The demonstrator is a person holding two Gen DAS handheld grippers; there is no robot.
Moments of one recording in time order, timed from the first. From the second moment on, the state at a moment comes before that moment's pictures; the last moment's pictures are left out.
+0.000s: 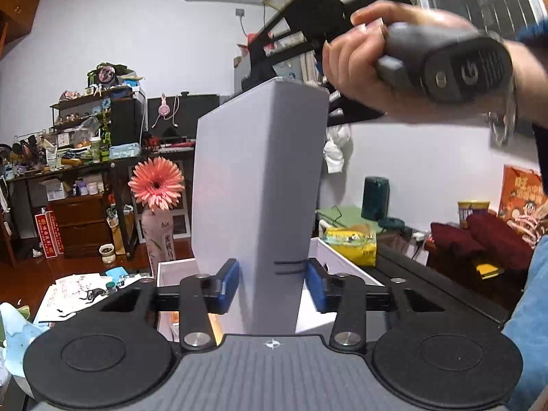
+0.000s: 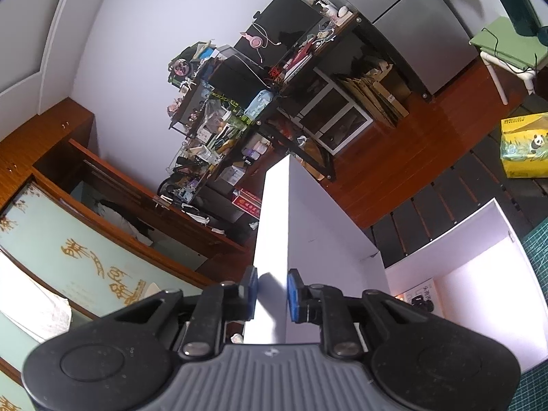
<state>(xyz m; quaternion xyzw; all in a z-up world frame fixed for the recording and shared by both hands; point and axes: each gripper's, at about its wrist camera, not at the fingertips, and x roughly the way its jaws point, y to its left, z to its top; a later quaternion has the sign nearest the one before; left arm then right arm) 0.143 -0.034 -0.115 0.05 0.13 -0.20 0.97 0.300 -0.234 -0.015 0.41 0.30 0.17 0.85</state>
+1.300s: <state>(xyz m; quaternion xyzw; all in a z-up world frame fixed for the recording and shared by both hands) 0.133 -0.055 -0.122 0.08 0.10 -0.16 0.98 0.277 -0.165 0.063 0.11 0.39 0.07 0.91</state>
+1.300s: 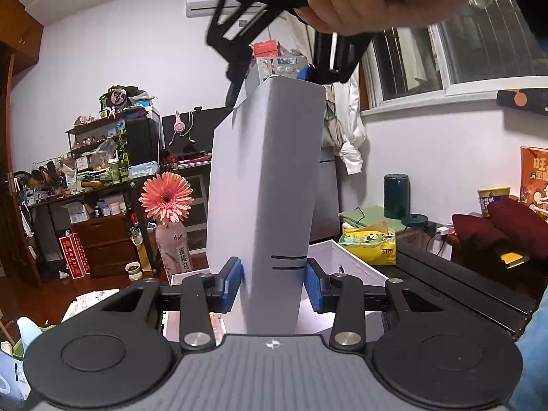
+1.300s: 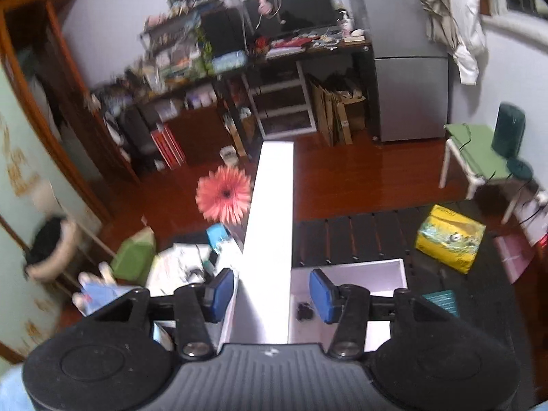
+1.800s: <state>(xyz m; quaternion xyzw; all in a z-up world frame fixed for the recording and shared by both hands) 0.132 -0.055 -0.124 0.09 0.10 -0.17 0.98 0.264 -0.137 0.051 0.04 0.41 0.04 0.91</state>
